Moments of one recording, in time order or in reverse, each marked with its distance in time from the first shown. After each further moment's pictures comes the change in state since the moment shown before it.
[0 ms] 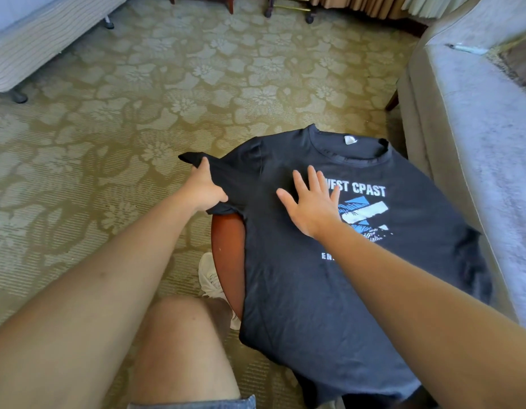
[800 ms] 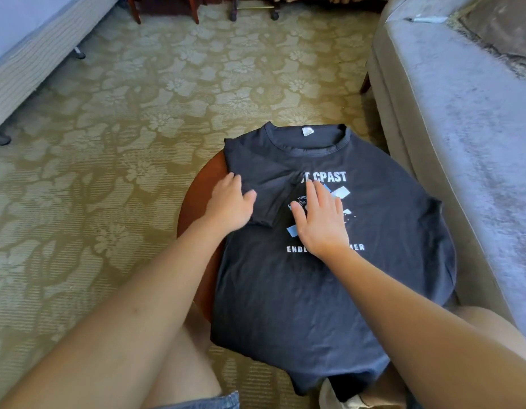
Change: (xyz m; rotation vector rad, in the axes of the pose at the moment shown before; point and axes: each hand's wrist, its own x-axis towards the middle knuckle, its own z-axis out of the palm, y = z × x) left_hand -0.030 0.060 0.094 0.428 -0.005 0.298; right_hand -0.053 0.079 0.013 0.204 0.291 0.050
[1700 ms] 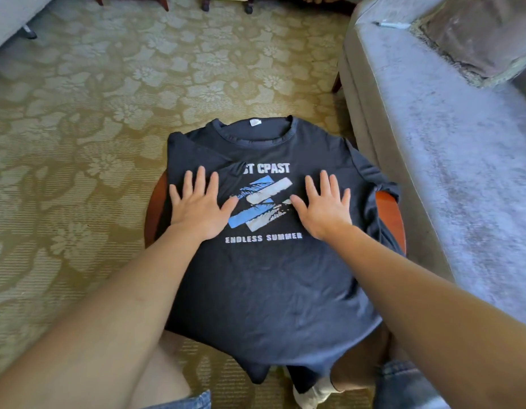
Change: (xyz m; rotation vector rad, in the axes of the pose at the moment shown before) left_hand 0.004 -0.021 0.030 0.404 0.014 0.031; right_hand 0.013 0.039 -0.032 -0.298 -0.179 0.167
